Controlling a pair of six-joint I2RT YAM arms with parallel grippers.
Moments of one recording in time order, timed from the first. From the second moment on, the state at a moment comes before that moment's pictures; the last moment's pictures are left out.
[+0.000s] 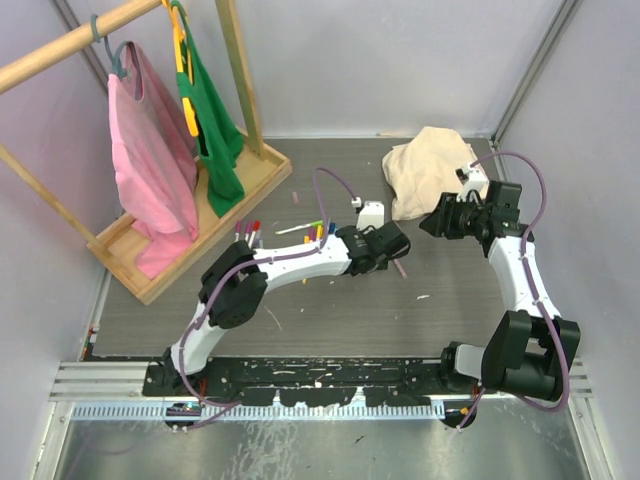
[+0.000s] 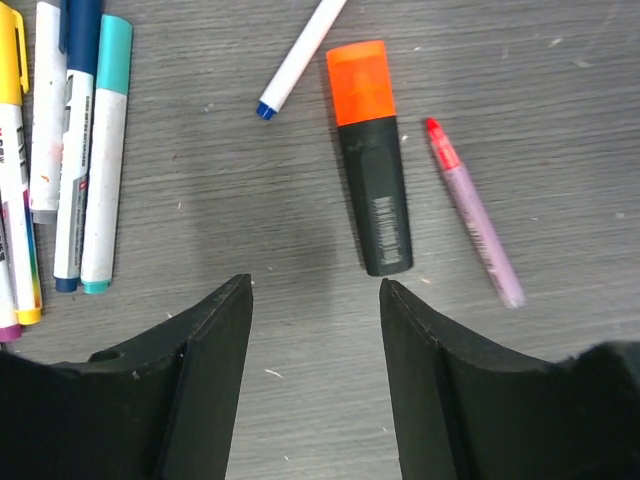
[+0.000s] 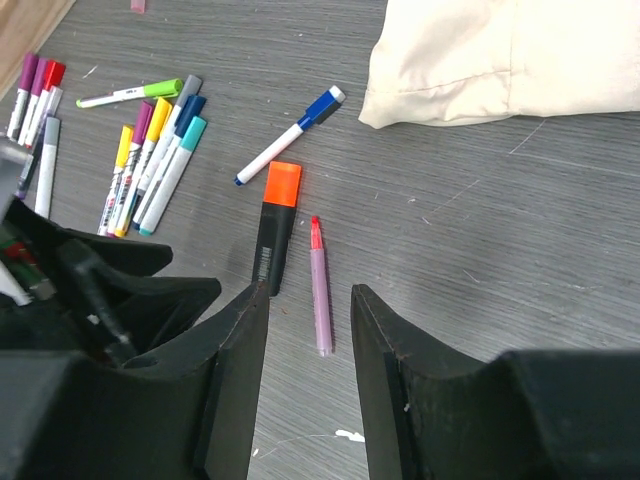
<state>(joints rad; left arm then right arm) -1.10 2.14 1.76 -0.62 -0.54 -0.90 -0.21 1.25 0.90 -0.40 -0.65 -0.03</state>
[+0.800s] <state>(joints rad) -1.09 2.42 2.09 -0.73 -0.54 -0.80 -0.22 1.25 0.90 -0.40 -0.65 -0.02</state>
